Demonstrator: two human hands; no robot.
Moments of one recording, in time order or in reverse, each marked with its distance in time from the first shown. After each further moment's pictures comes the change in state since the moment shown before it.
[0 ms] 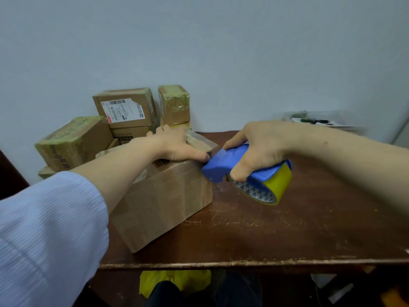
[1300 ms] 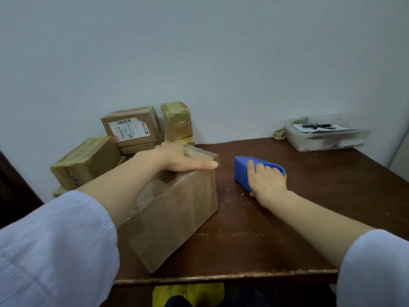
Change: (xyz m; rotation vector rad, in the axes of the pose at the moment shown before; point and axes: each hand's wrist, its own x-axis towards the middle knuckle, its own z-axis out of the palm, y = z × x) left_hand -0.021 0.008 -0.021 -0.048 -0.134 -0.004; right_hand 0.091 0.070 0.120 -0.399 0.243 0.247
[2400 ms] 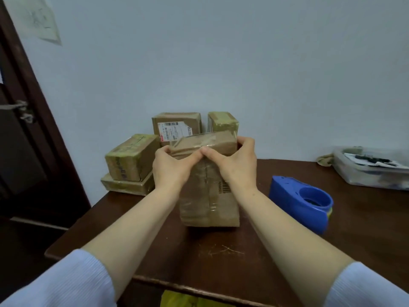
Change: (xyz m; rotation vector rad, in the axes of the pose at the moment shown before) left_hand -0.013 -0.091 0.043 -1.214 0.833 -0.269; right_hand 0.011 -0.141 -0.105 1.534 0.415 0.053
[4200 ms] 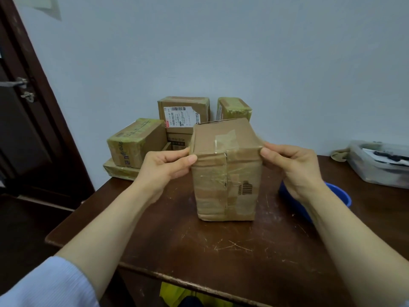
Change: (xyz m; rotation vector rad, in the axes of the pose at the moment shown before) left_hand 0.004 -0.023 -0.038 -0.297 -0.406 -0.014; right_hand 0.024 0.040 -0.065 0.491 -0.220 0.065
